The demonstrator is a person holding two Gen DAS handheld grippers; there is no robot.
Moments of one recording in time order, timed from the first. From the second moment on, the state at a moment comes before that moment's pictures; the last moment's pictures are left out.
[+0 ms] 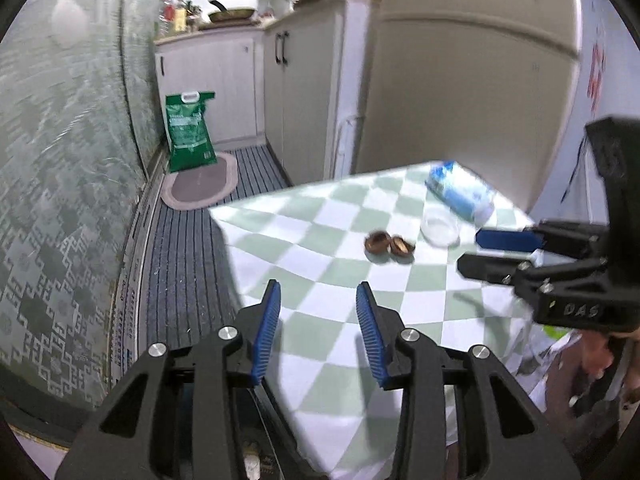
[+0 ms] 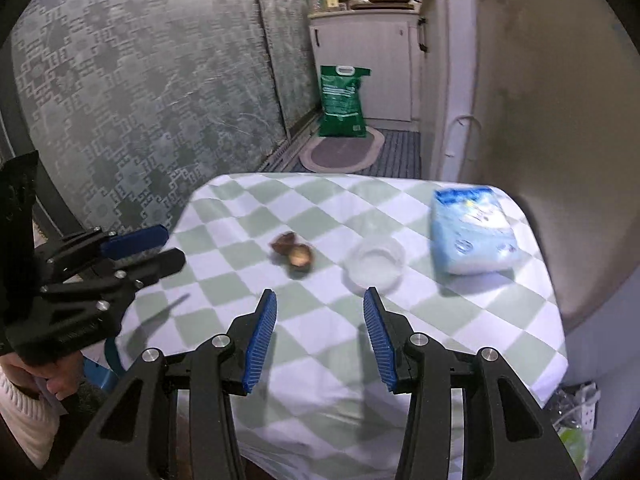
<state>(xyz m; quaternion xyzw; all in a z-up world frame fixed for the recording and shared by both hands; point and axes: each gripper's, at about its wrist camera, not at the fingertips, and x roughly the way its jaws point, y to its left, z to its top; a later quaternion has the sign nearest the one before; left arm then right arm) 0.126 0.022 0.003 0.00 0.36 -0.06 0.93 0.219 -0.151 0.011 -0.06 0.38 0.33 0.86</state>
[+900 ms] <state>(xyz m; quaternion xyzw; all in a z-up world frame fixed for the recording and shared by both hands) 0.203 -0.017 -0.011 0.01 0.43 -0.08 0.90 0.242 -0.169 0.001 -0.04 0.40 0.34 0.85</state>
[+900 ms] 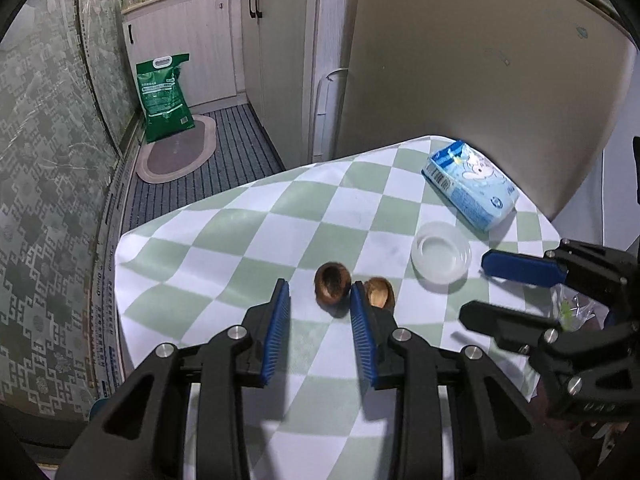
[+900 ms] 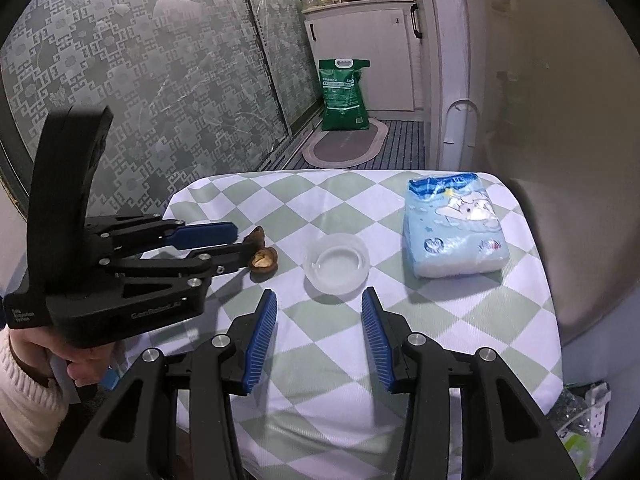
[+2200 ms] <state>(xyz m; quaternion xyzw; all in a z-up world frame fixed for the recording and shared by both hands) 0.123 0.081 0.009 -0.11 0.37 -0.06 0.92 0.249 -0.092 0.019 -0.14 0.37 0.29 0.87</state>
